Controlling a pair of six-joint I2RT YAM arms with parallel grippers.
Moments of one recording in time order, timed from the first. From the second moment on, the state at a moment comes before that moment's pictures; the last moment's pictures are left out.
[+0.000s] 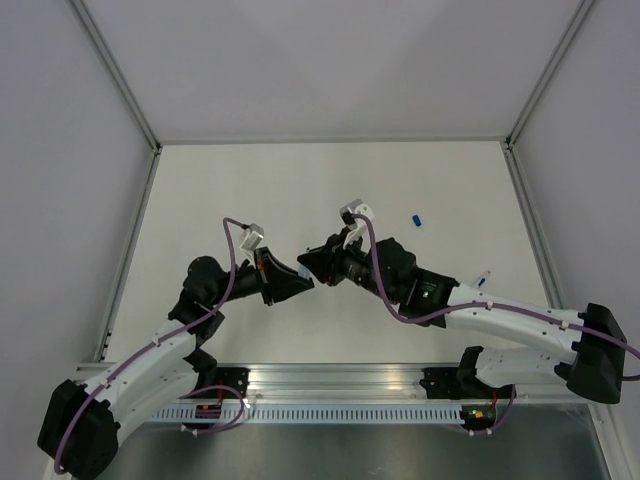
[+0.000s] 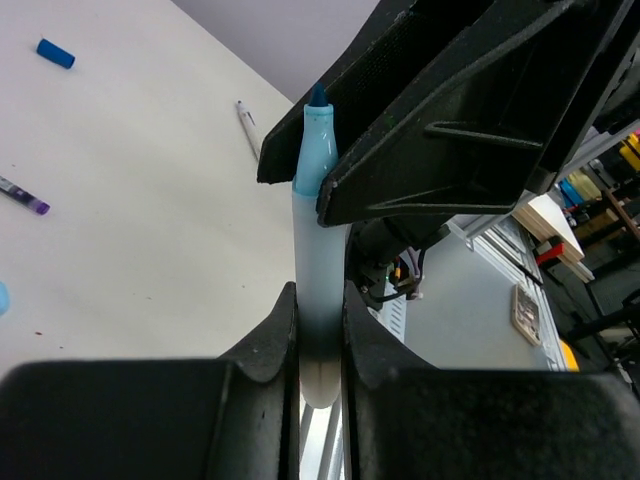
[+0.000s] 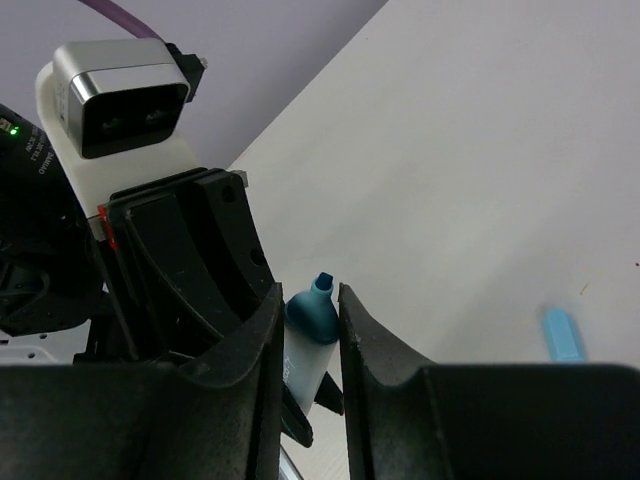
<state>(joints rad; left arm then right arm) -0.53 0.79 0.33 0.54 0.75 -0.66 1.10 1.19 0.88 0.17 0.19 0.49</state>
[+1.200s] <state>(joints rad) -0.54 0.72 0.36 0.33 0.60 -0.63 1.09 0.94 0.74 0.09 0.14 0.40</state>
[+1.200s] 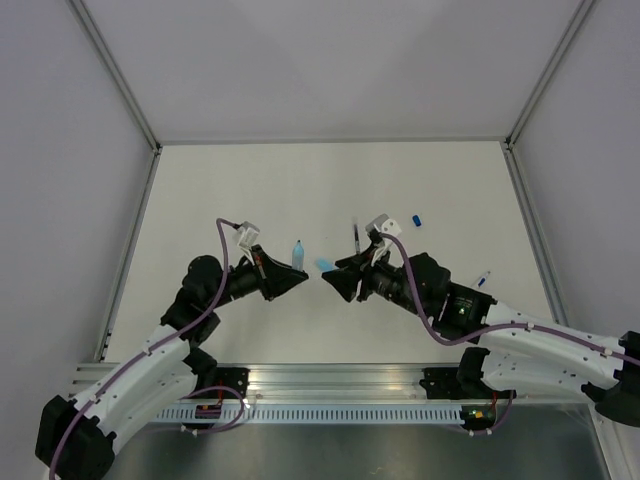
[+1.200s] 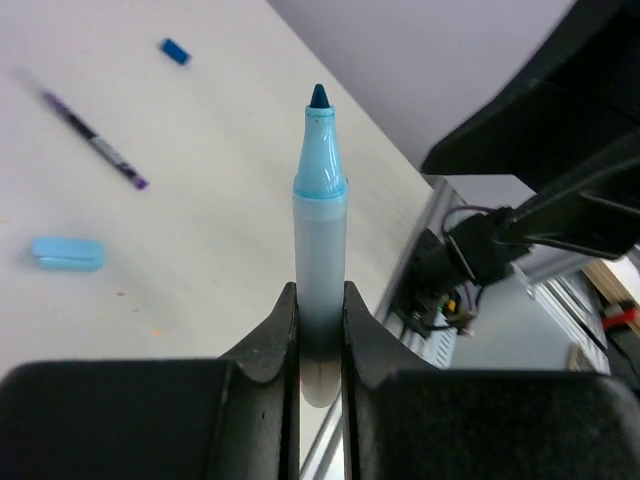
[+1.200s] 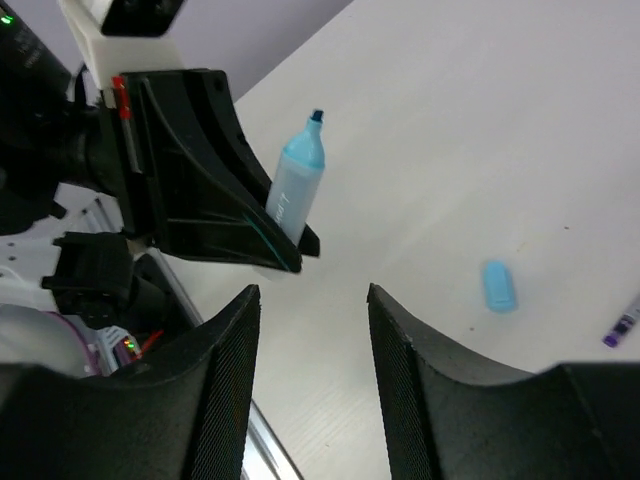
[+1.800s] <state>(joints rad) -0.54 0.40 0.38 -0.08 -0.08 -0.58 0.95 1.65 1.26 -0.60 0.52 1.14</state>
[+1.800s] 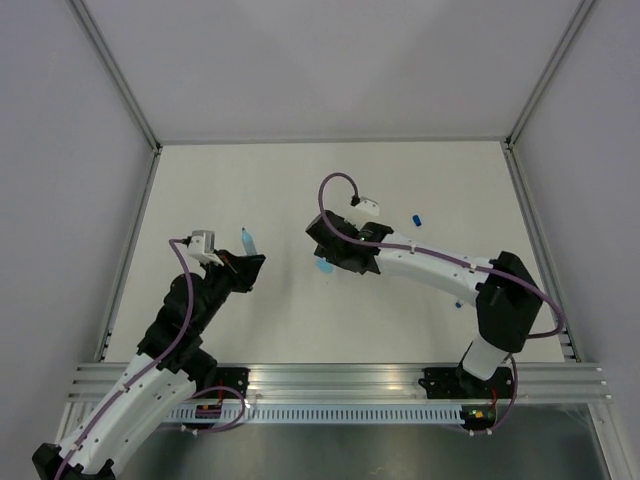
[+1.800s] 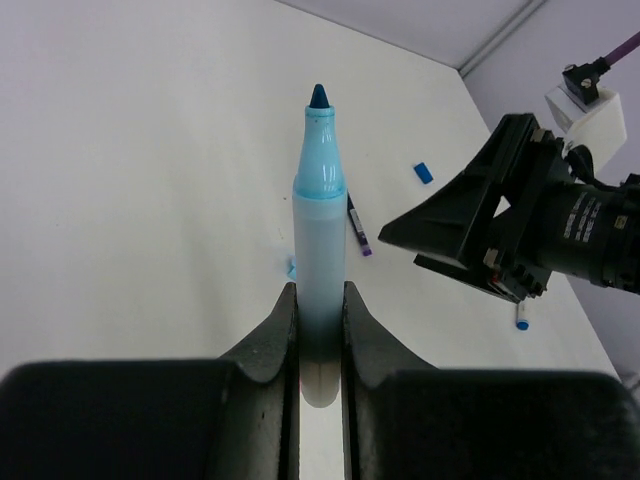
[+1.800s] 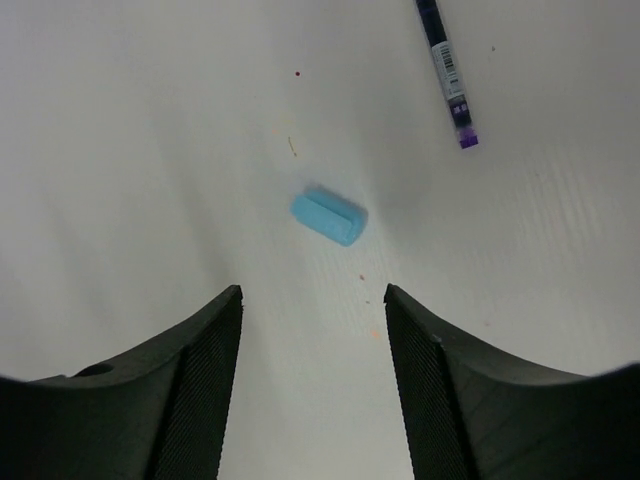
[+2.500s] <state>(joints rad) -0.54 0.33 0.38 -0.19 -0.24 -0.59 0.88 1.85 1.28 -0.30 0.32 0.83</state>
